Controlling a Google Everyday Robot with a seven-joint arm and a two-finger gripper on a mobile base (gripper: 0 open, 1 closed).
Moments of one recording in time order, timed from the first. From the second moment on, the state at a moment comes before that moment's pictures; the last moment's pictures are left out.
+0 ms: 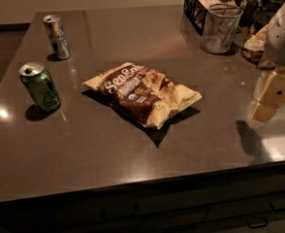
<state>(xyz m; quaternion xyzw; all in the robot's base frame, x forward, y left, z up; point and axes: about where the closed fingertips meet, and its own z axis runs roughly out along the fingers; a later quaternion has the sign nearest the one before) 0.438 -0.217 0.976 -0.60 0.78 -0.03 0.16</state>
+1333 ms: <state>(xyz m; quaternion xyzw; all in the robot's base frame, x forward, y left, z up) 0.496 -0.132 0.950 -0.56 0.81 0.02 0.18</state>
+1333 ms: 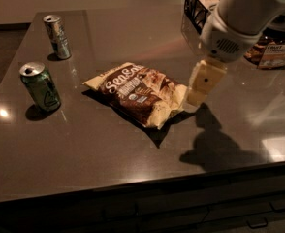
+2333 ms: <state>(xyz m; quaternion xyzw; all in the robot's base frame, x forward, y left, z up) 0.559 -0.049 0.895 -0.50 0.86 0.02 0.14</state>
